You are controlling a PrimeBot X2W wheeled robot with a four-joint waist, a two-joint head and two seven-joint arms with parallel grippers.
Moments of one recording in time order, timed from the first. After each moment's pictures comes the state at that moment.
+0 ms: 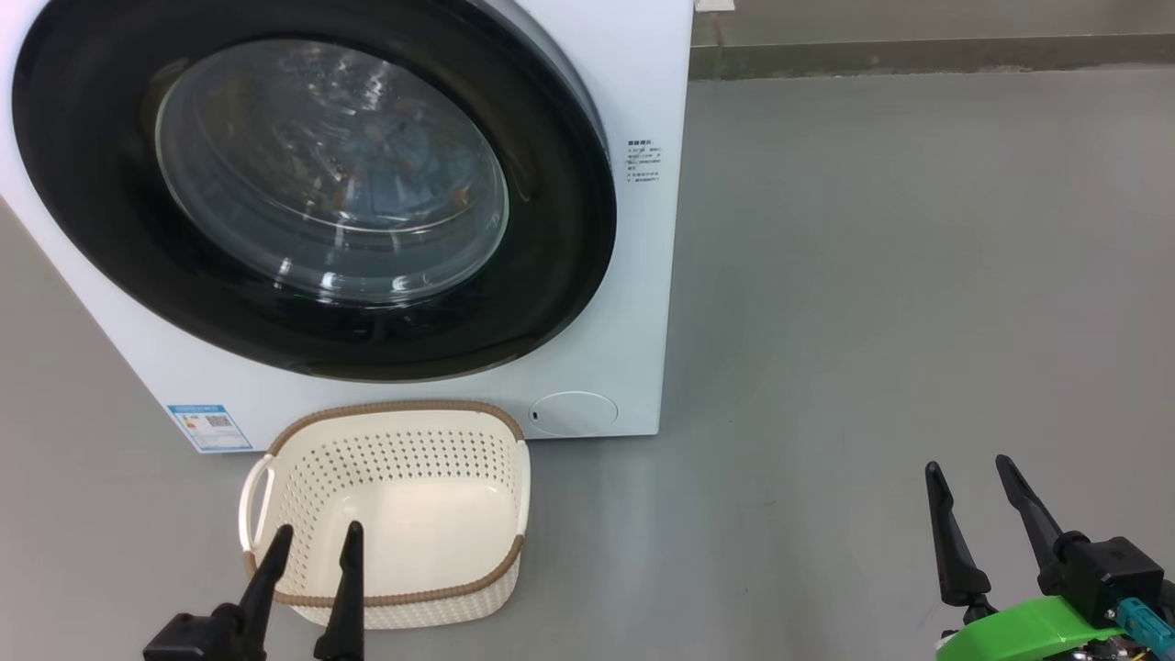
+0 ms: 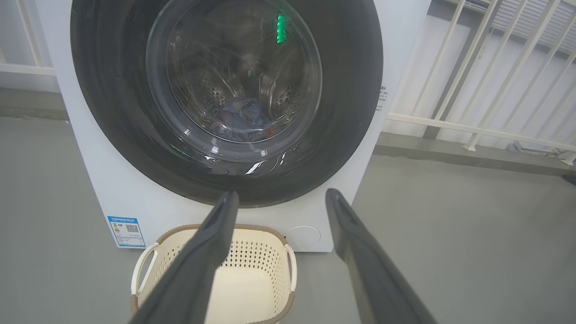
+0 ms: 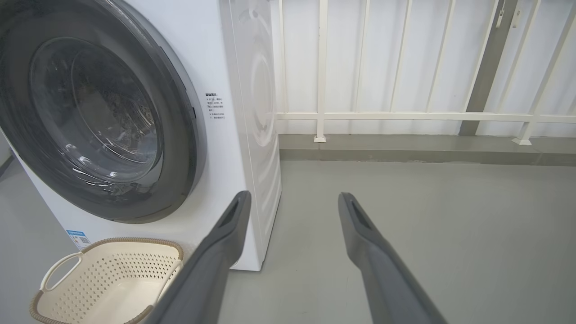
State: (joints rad) left arm 0.04 0.09 -0.12 0.14 -0.34 -0.13 -0.26; right arm -0.01 -0.05 -0.14 0.14 0.09 0.14 -0.25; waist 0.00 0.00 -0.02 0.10
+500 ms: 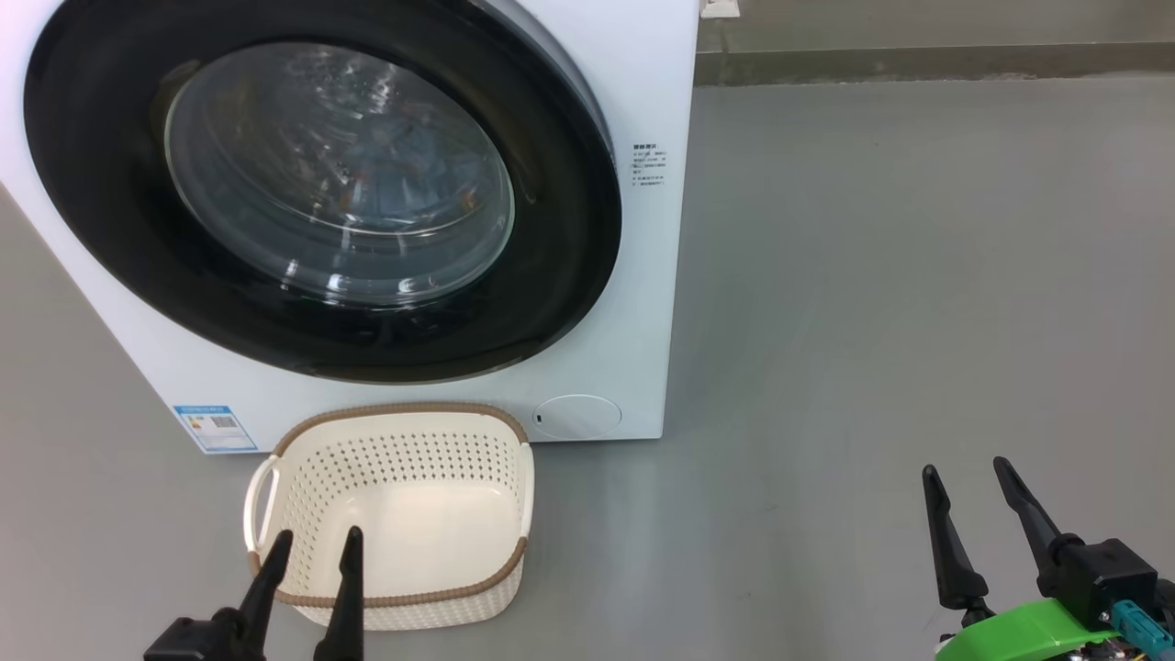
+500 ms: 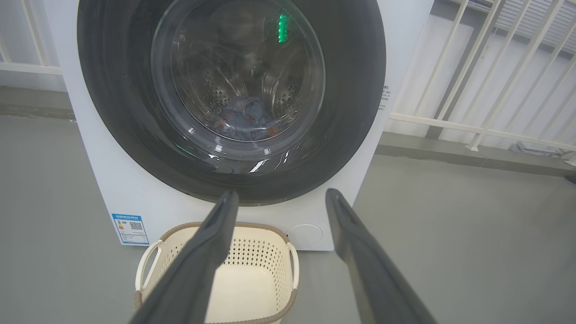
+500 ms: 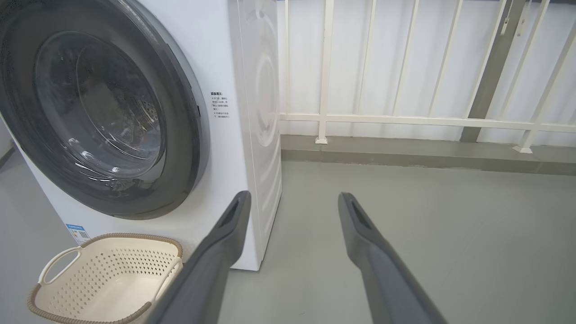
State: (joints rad) left arm 0.04 0.09 -0.12 0.15 -0.34 -0.13 -0.26; right arm 0.00 -0.05 -0.14 0.14 0.06 0.14 -0.25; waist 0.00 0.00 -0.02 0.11
